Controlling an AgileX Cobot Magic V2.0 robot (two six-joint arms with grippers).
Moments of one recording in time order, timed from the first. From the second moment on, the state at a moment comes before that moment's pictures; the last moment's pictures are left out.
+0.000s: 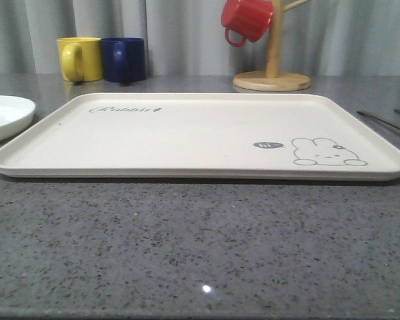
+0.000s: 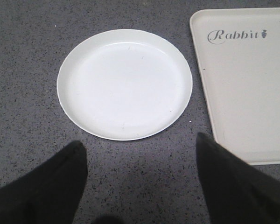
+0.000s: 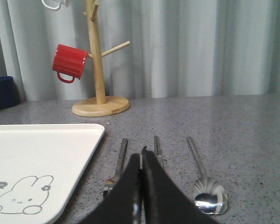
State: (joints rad) left arm -0.07 0.74 -0.86 -0.01 0.86 0.01; right arm 0.02 -0.01 0.03 0.07 -0.06 0.02
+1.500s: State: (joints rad) left arm 0.17 1.64 -1.18 0.03 0.74 -0.04; right arm 0.02 -0.01 0.03 0.07 -0.06 0.02
